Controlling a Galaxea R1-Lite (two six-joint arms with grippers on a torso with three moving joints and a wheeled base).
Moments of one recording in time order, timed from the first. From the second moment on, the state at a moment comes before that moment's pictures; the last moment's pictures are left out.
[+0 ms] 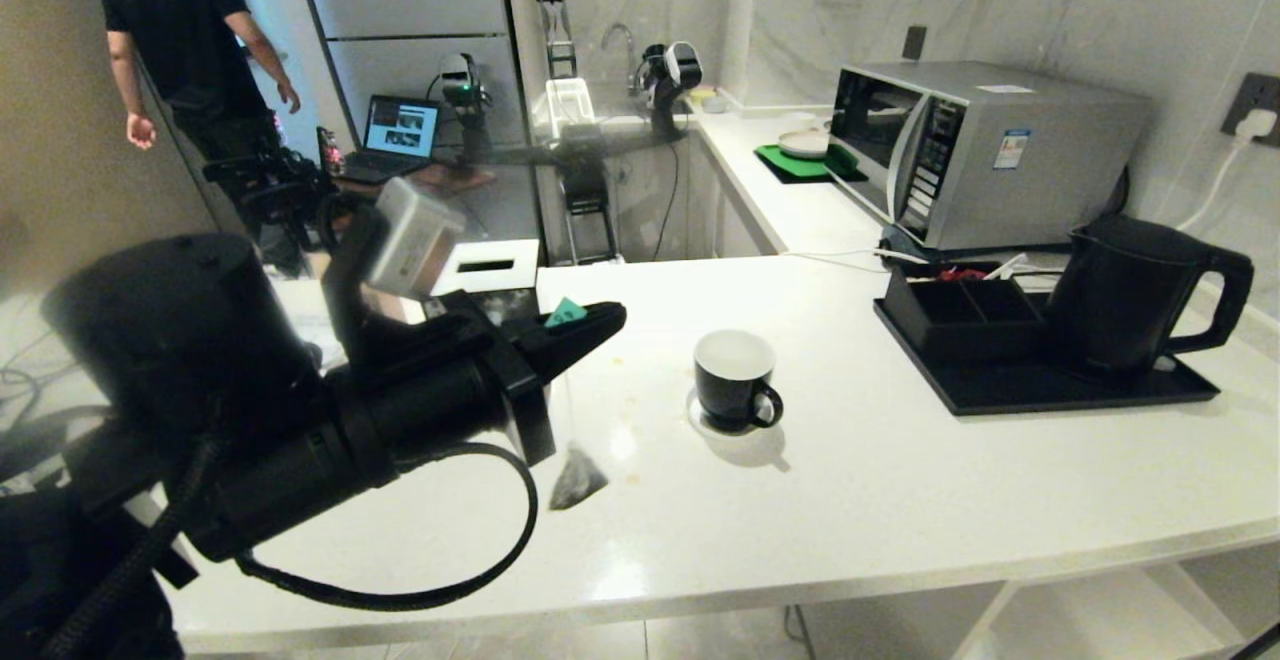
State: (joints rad) left arm -0.63 1.55 -0.58 -1.02 -0.29 -0.07; right arm 0.05 0.43 0.00 -0.44 -0.11 -0.10
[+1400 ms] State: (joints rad) left arm -0.60 1.53 -0.52 -1.02 -0.26 -0.06; right arm 0.00 0.00 -0.01 0.02 0.01 -0.06
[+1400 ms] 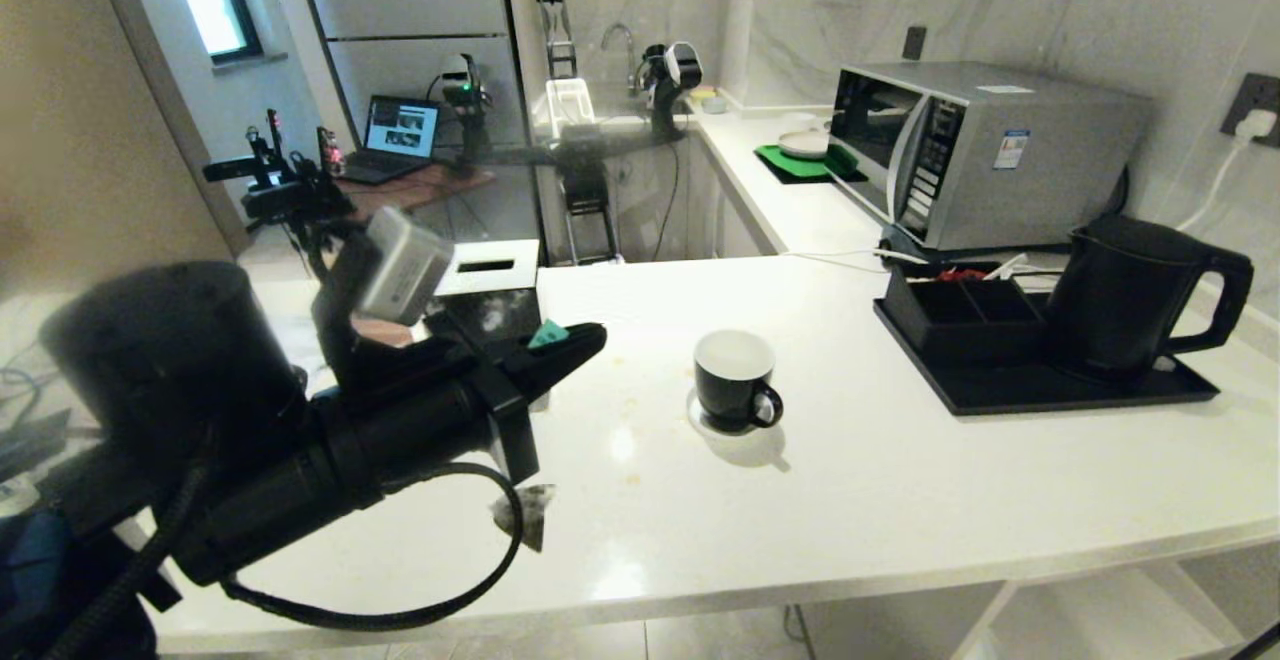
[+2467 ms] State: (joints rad) left arm -0.59 1.53 -0.50 -1.02 -0.27 -0.05; right arm 0.00 0.00 -0.01 0.03 0.01 -0.06
